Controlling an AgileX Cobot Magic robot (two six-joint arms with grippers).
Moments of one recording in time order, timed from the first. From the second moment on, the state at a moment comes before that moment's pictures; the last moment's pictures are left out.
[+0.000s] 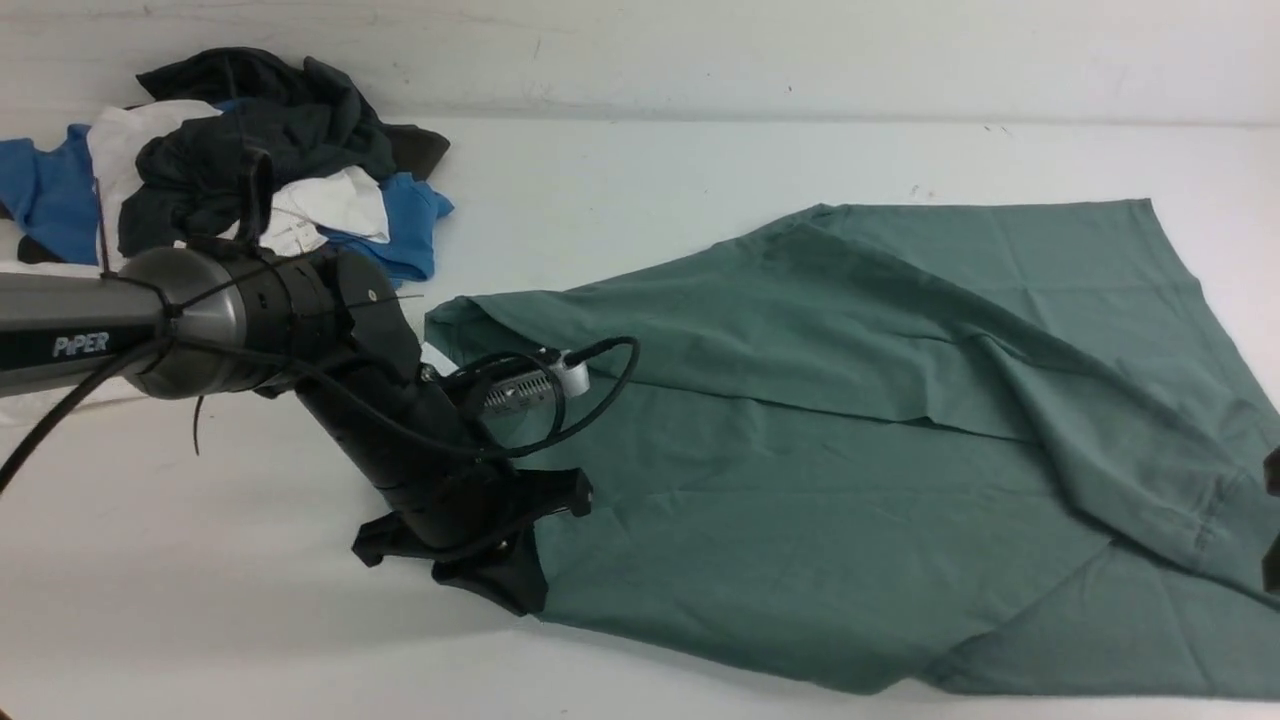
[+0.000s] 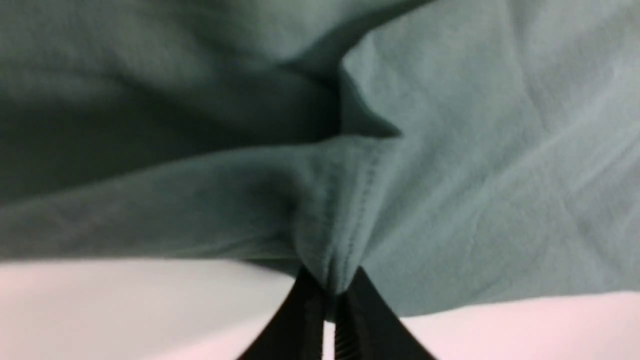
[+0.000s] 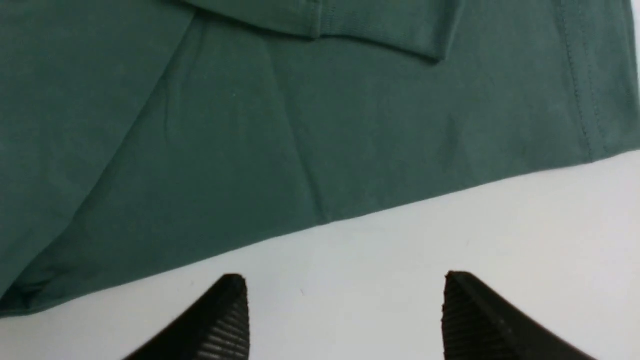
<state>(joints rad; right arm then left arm) -0.20 1.43 -0.95 0.12 1.16 0.08 -0.29 1.90 -1.18 -0.53 0.95 0.07</state>
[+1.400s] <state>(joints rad) -0.02 1.64 -0.73 -0.03 1.03 0.09 -0.24 1.68 -1.00 -0.16 0.99 -0.18</state>
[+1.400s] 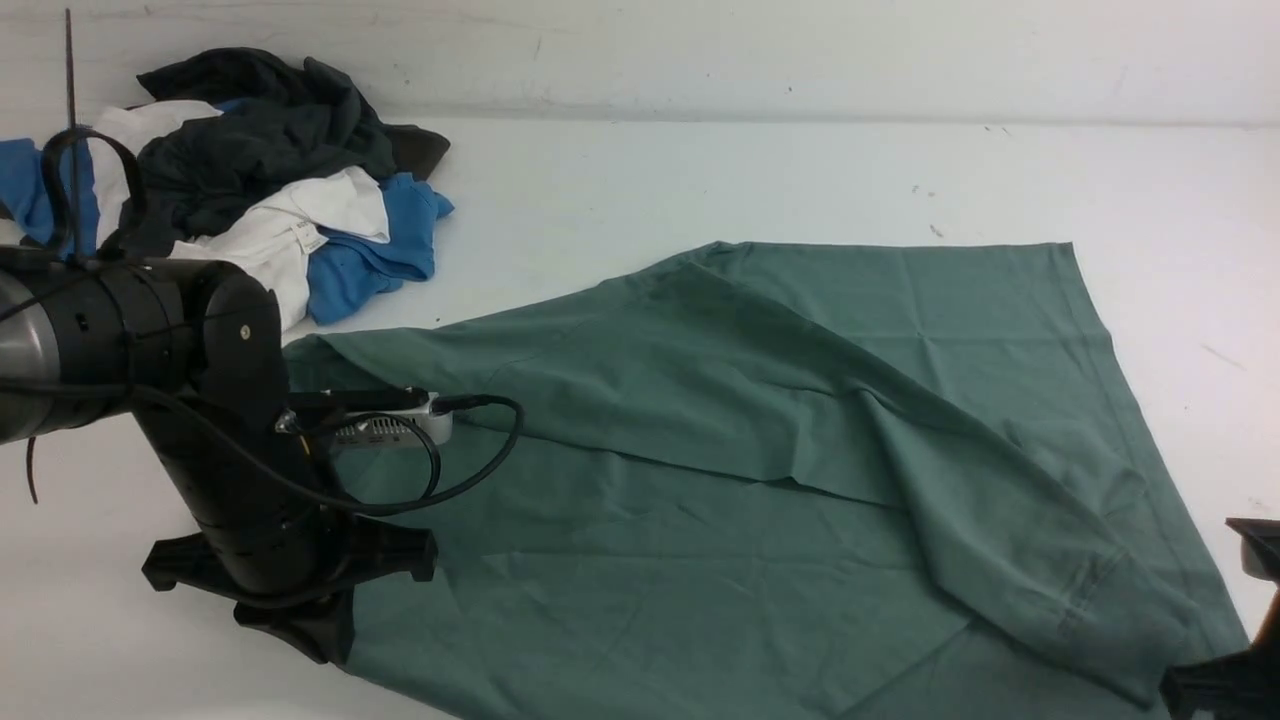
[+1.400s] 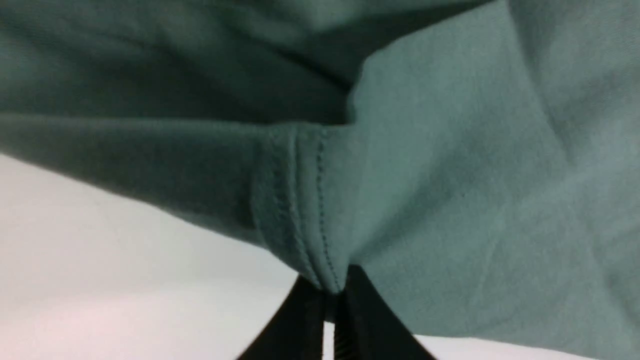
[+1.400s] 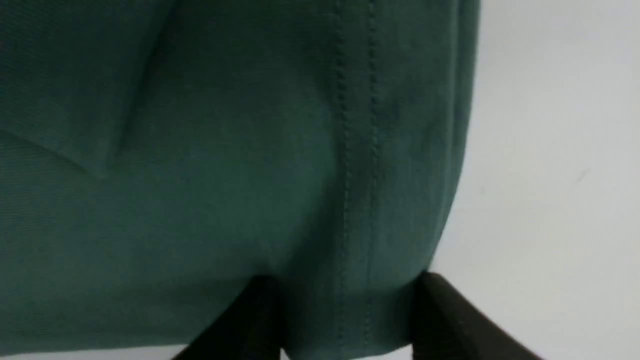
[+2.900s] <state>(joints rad) -0.02 1.64 -0.73 0.01 1.03 0.07 -0.81 1.52 -0.83 0.01 1.04 -0.22</state>
